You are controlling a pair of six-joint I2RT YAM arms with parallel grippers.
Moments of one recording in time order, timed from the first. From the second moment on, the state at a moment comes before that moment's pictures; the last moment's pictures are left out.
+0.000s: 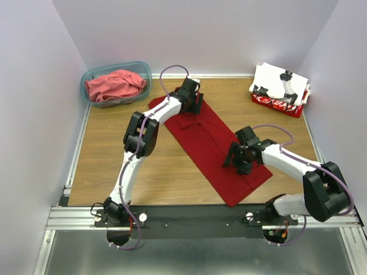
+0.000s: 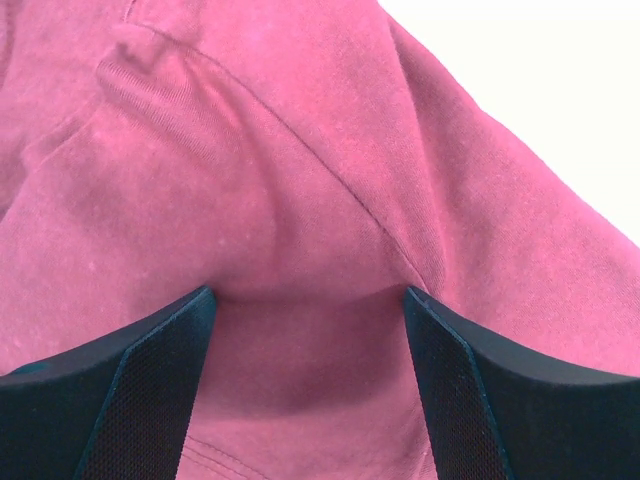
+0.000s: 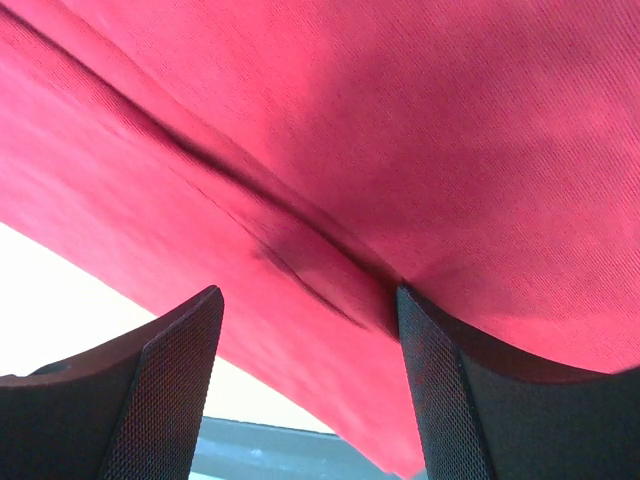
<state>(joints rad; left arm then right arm) -0.51 2.40 1.98 -0.42 -0.08 -0.21 0.44 1.34 0.67 -0.54 -0.08 0.85</state>
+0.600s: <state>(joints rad) -0.49 2.51 2.15 -0.42 -0.05 -0.11 0.56 1.36 0.77 -0.60 -0.06 0.97</state>
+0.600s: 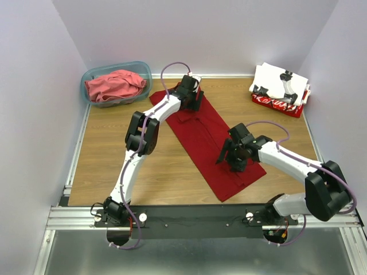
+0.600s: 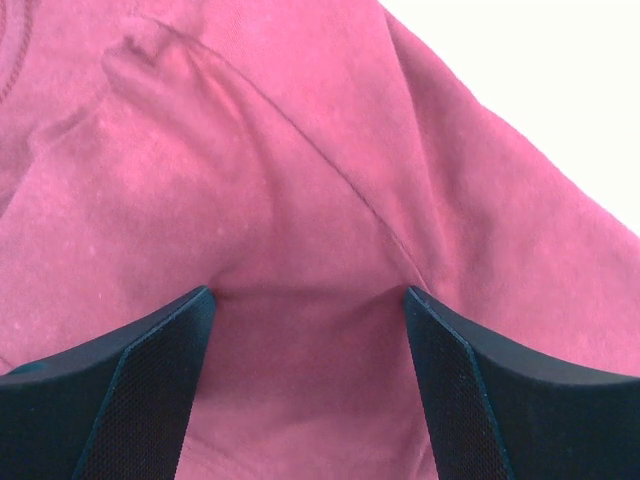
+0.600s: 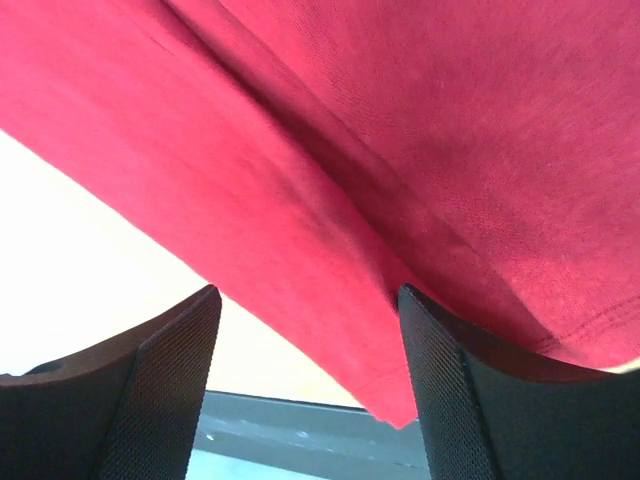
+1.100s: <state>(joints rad) -0.49 2.09 1.71 -0.36 -0.07 -0.31 0.54 1.32 0.81 -0.67 0.17 0.89</state>
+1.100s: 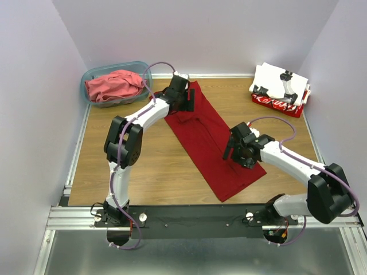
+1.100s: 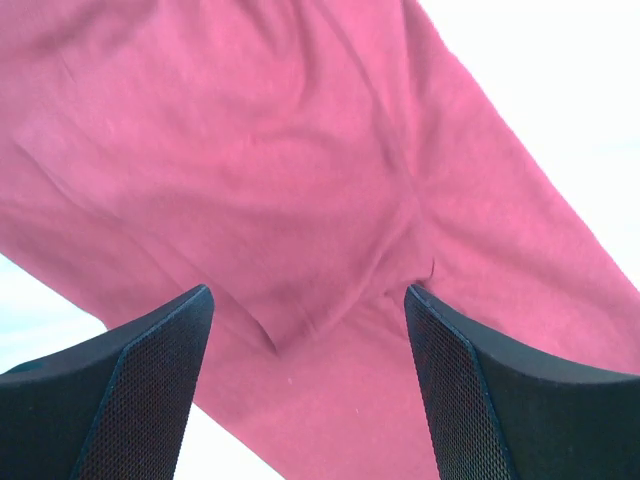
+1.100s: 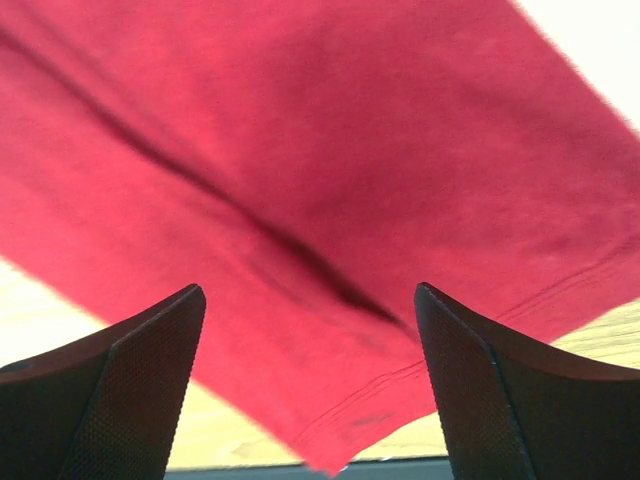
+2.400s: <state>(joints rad) -0.50 2.28 1.78 -0.31 0.05 -0.34 0.68 1.29 0.62 -0.44 -0.02 1.05</state>
